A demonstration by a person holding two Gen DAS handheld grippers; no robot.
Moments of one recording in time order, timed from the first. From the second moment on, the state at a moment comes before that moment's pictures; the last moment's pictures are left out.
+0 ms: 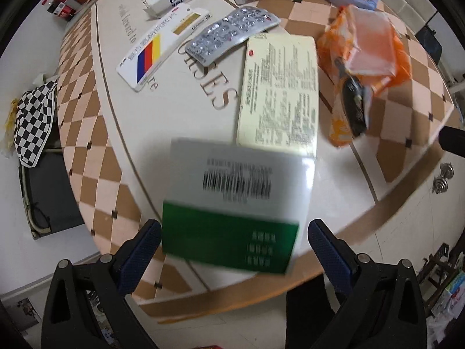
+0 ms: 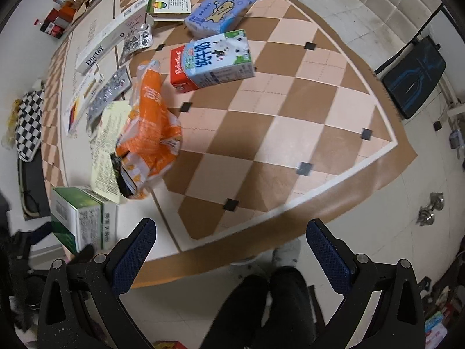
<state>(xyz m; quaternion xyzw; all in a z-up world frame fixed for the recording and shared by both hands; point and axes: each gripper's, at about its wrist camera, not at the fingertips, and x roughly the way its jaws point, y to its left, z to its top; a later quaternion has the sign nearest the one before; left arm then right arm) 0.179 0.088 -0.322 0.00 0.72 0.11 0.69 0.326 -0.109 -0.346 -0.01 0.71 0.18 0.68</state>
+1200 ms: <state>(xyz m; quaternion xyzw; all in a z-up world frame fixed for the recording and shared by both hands) 0.105 0.142 -0.283 -0.14 0.58 0.25 0.76 0.299 -0.049 -0.317 0.04 0.64 0.24 0.73</state>
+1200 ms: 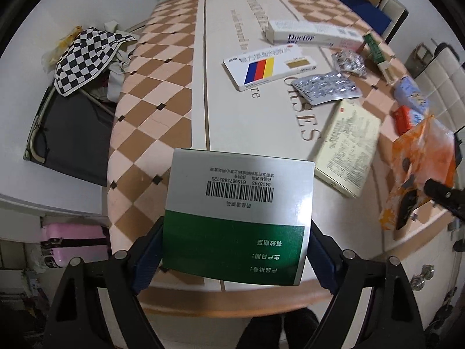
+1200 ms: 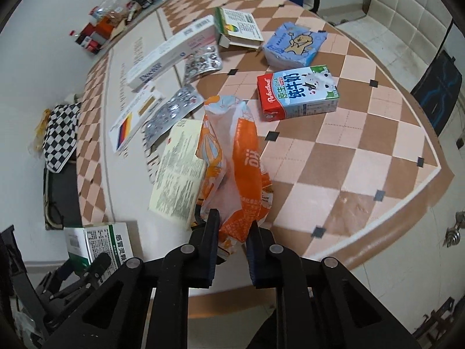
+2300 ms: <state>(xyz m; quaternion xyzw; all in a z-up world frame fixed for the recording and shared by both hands) -0.026 0.019 -0.433 -0.33 0.60 0.22 0.70 0.127 -0.199 -0.453 0.02 0.73 0.33 0.60</state>
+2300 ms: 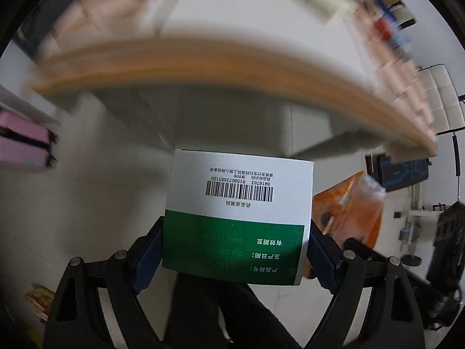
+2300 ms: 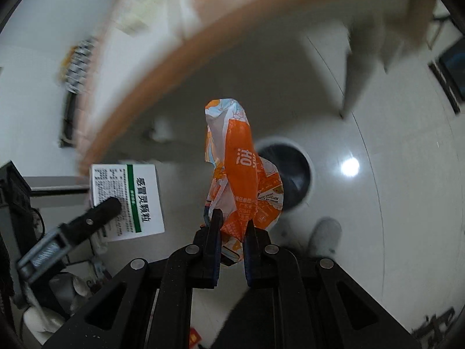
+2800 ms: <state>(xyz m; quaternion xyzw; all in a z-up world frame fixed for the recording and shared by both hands) -0.011 0.068 -0.690 -0.39 0.66 0.20 0.61 0.102 -0.163 -0.744 0.00 0.80 0.27 0.53</state>
